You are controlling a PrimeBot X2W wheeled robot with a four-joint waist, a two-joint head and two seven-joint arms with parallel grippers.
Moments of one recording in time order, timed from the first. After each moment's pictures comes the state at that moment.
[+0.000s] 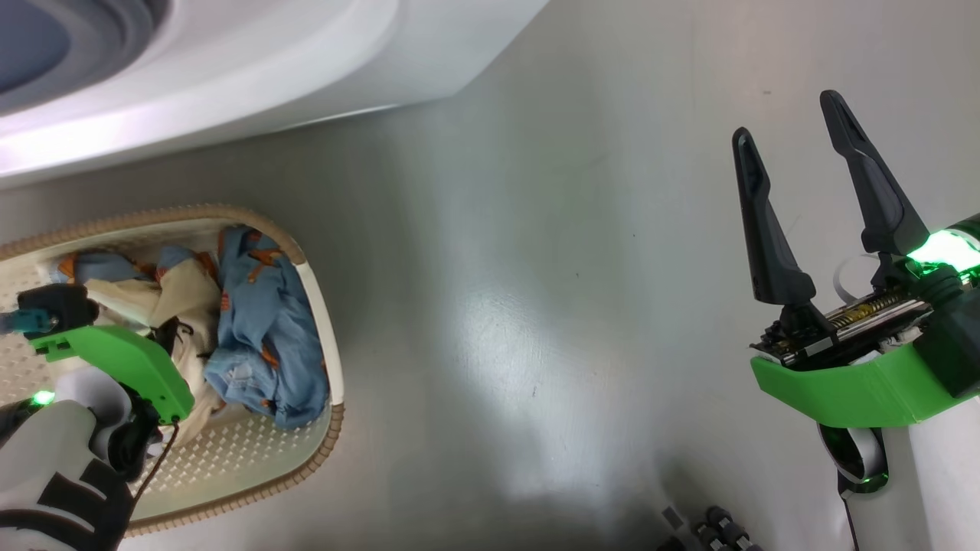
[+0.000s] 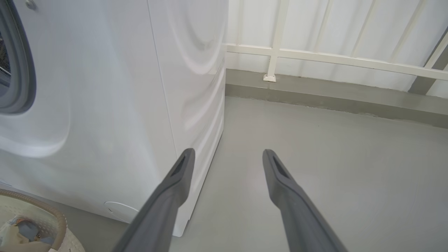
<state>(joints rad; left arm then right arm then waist) -0.84 0.34 -0.82 1.14 -1.15 -0.13 -0.06 -0.37 -0.16 0.16 -0.18 0.14 0.12 -0.26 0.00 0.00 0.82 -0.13</state>
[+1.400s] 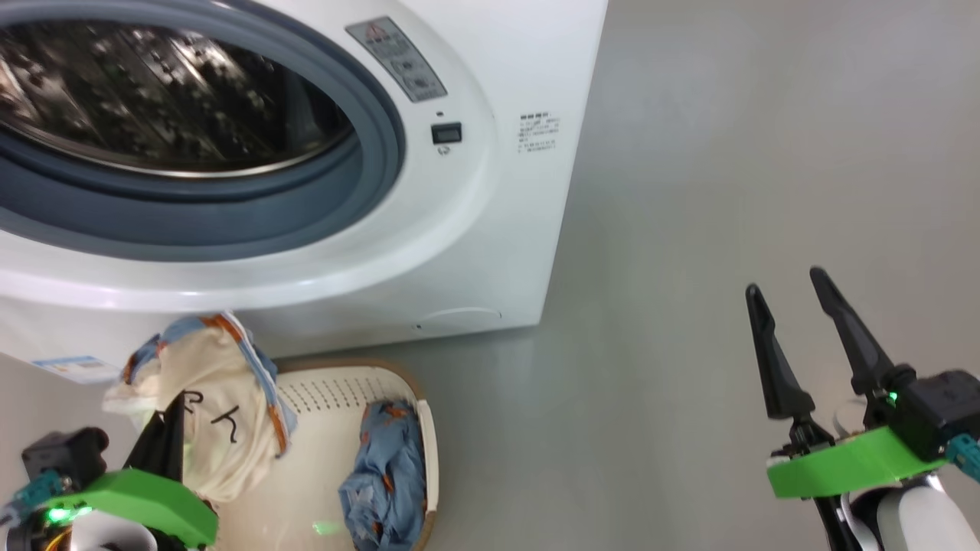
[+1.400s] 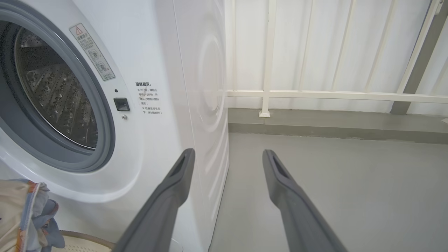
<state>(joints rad) -0.29 0.29 -0.22 0.59 -0.62 -0.13 -0.25 -0.14 -0.16 0.09 0.02 0.22 0.12 -0.26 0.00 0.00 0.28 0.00</state>
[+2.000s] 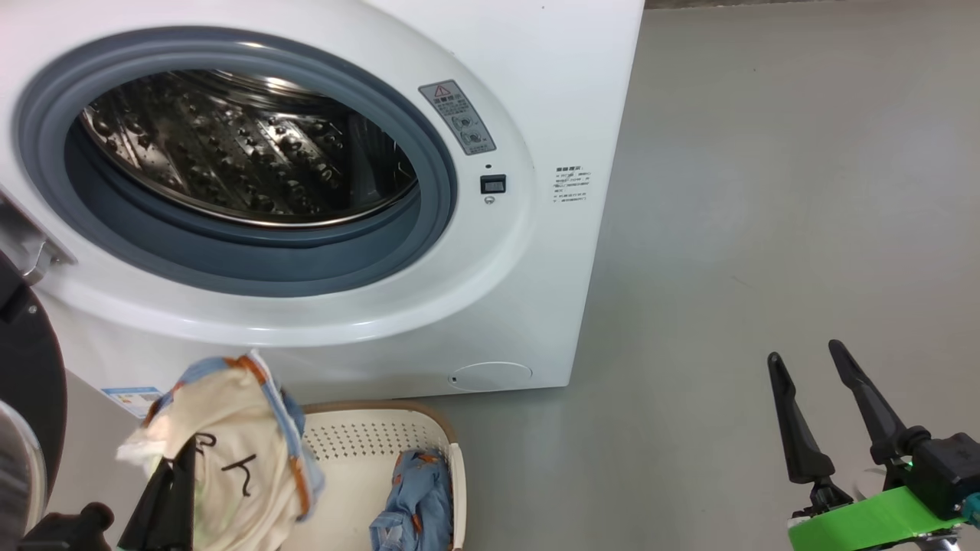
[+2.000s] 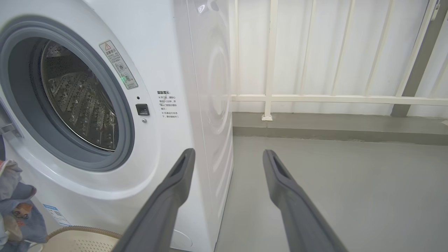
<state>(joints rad) 0.03 0.25 -0.08 0.15 -0.47 -0.13 -0.25 0.02 -0.16 0.05 0.02 0.24 0.12 -0.26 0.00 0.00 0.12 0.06</state>
